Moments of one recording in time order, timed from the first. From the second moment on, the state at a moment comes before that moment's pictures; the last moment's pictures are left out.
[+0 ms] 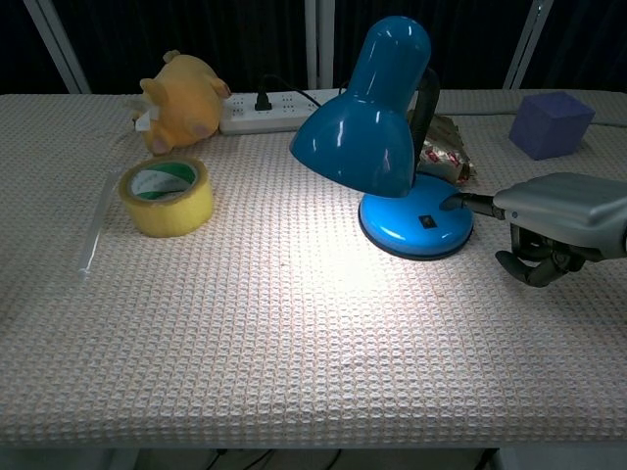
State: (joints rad) left arm -0.01 -1.08 0.01 -1.74 1.68 1.62 0.15; right arm 0.54 -1.41 0.10 -1.74 -1.07 0.89 -0.69
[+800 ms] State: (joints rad) left arm -0.01 -1.08 0.01 -1.73 1.68 1.63 0.13; right arm 0.65 -1.45 0.04 -1.71 -0.93 0.90 -0.72
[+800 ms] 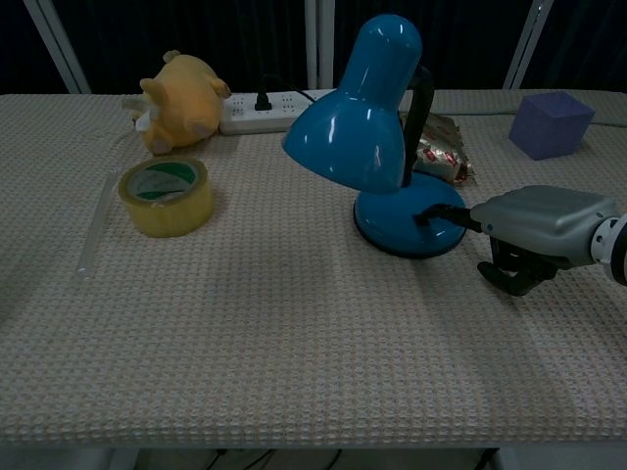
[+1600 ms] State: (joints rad) left arm -0.01 -1.07 0.01 -1.73 1.69 1.63 0.12; right arm 0.32 -1.19 -0.09 -1.77 -1.42 1.55 -0.49
